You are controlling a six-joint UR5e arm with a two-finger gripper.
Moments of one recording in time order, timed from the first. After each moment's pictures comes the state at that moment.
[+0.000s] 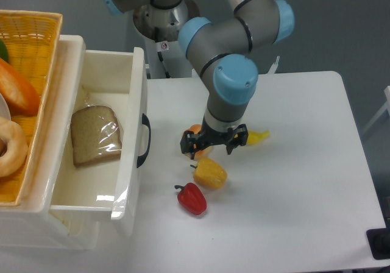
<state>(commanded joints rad) 2.45 -1.92 -1.64 -1.19 1.39 0.28</state>
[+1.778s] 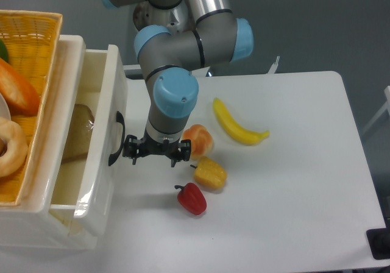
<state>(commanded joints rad) 2.29 -1.90 -1.63 -1.19 1.35 0.28</state>
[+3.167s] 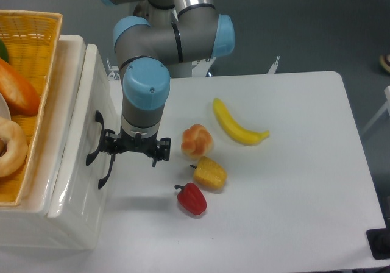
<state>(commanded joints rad) 2.24 -1.88 -1.62 -1.19 1.36 0.28</state>
